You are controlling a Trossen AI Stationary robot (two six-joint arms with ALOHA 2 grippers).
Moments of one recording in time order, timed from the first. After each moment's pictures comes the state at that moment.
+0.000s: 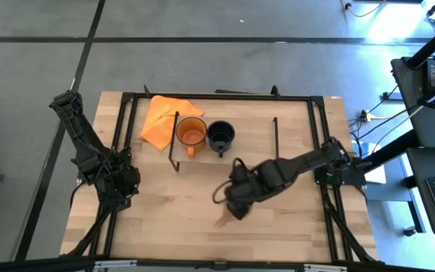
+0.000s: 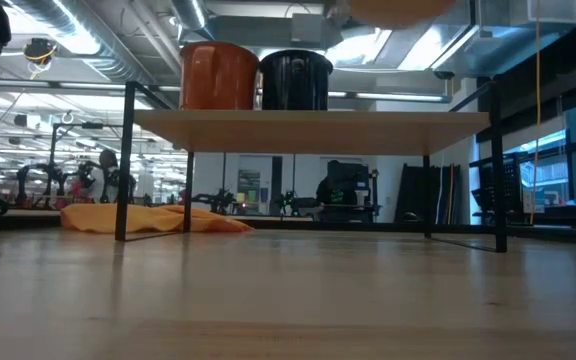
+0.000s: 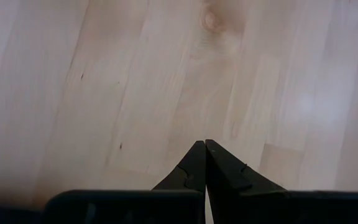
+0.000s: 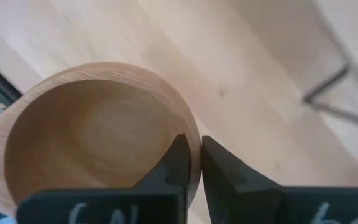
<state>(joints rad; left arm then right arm) -1.01 0.80 0.53 -0.93 -0.30 -1.28 0.41 2.02 2.19 -1.57 0.08 1.15</state>
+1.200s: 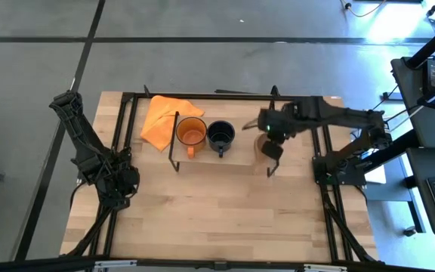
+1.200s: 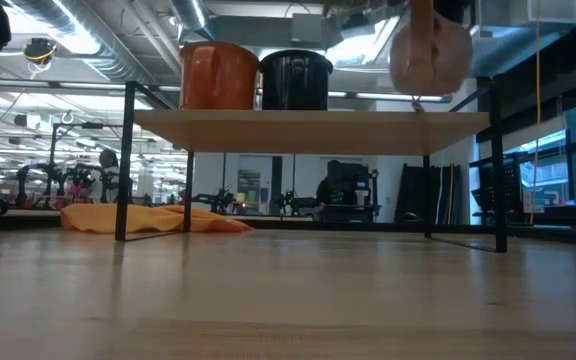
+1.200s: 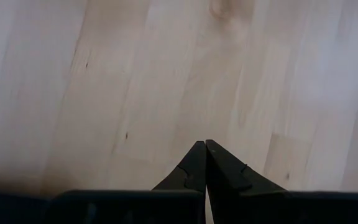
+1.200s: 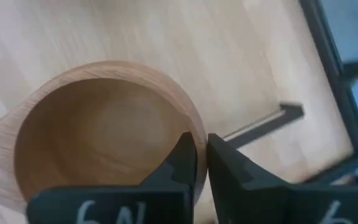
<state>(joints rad) -1.01 0.80 0.53 -0.95 -0.26 -1.28 -0.05 1.51 1.67 -1.49 0.22 0.36</state>
